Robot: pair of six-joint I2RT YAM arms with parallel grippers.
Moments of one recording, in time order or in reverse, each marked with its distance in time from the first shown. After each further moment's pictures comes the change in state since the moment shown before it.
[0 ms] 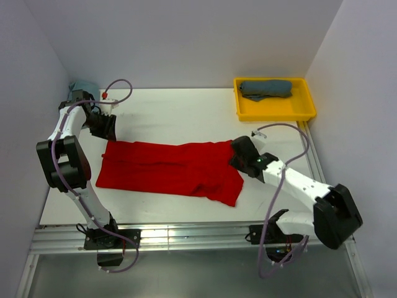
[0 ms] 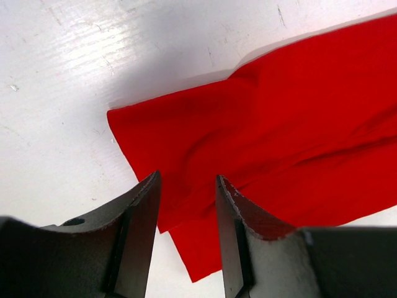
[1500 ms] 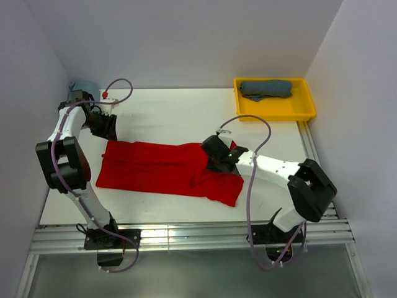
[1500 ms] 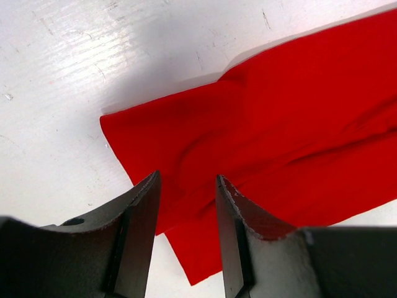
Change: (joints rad) left arm 0.002 -0.014 -0.008 0.003 0.035 0.015; right arm 0.187 0.380 0.276 0.011 -0.084 -0.124
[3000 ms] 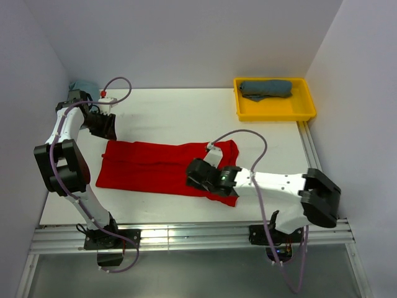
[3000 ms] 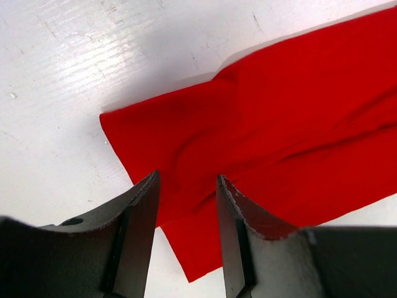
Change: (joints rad) left arm 0.009 -0.037 -0.013 -0.001 0.023 0.005; right arm 0.338 -0.089 -0.050 0.024 0.103 0.372
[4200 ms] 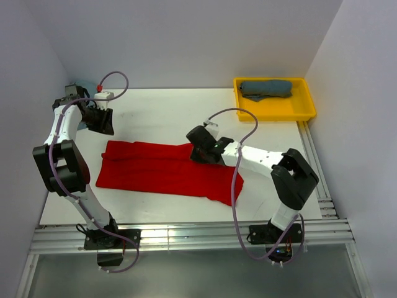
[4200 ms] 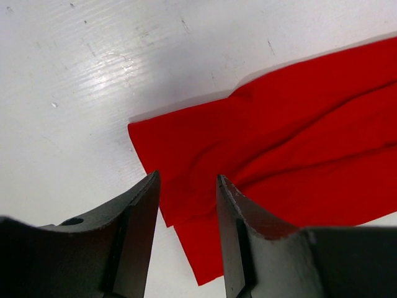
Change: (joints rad) left arm 0.007 0.001 0.060 0.018 -0.018 -0.029; right arm -0.317 0.229 0.246 0.021 -0.170 -0.253
